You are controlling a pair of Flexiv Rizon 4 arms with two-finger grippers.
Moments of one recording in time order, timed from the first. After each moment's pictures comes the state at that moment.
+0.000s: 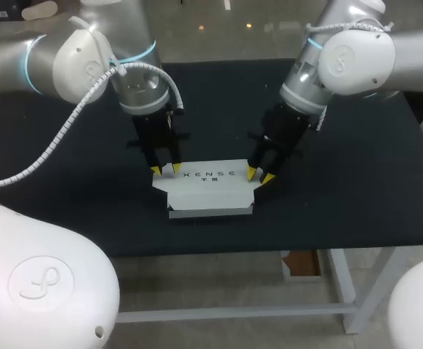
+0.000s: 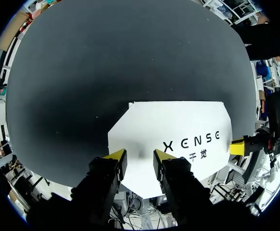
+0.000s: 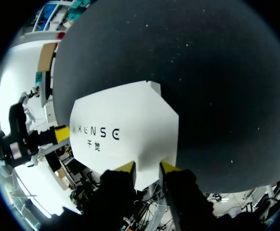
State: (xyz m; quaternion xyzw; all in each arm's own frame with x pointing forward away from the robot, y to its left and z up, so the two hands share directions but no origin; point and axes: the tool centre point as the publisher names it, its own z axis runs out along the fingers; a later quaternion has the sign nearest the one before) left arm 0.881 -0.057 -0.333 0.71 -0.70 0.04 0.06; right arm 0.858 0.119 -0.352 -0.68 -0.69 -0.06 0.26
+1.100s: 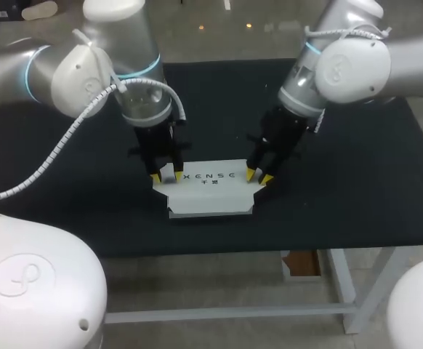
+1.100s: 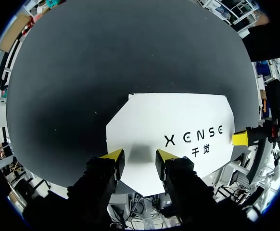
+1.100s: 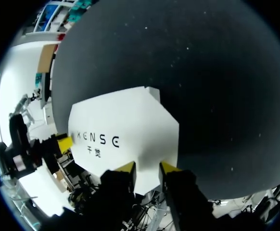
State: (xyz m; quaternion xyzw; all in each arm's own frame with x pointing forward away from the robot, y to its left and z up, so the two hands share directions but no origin) left arm 0.870 -0.058 -0.343 0.71 -0.70 0.05 0.04; right arm 0.866 0.121 -0.363 -0.68 -0.69 -0.07 0.24
